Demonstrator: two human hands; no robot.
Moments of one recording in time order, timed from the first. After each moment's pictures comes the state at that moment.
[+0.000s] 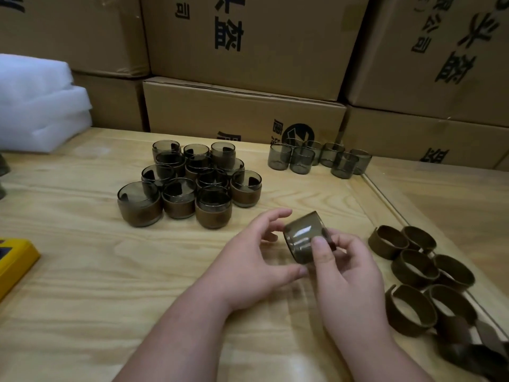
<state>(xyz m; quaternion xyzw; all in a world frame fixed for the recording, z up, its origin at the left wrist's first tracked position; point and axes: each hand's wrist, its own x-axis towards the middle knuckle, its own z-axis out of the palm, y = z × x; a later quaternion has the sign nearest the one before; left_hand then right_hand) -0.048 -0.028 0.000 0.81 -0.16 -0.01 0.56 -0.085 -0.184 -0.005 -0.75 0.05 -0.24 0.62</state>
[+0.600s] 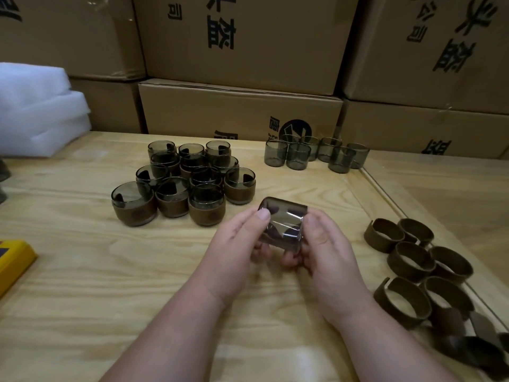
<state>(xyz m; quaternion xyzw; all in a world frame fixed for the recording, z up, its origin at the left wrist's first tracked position) -0.052 -0.036 0.003 0.65 -0.11 0.01 0.75 -0.066 -0.186 0.007 -0.63 -0.08 -0.07 0.77</state>
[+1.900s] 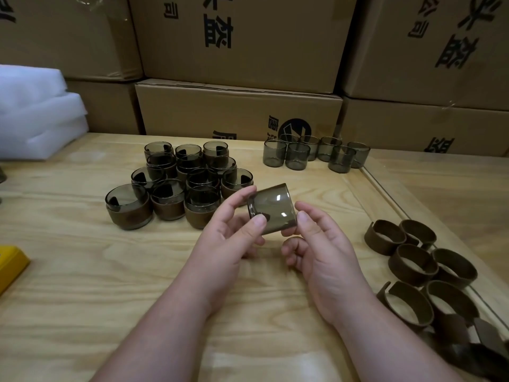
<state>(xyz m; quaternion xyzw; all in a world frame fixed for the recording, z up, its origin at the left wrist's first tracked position) -0.046 -0.029 0.001 0.63 -0.10 0.03 0.77 -0.052 -0.186 0.007 -0.56 -0.01 -0.02 0.82</state>
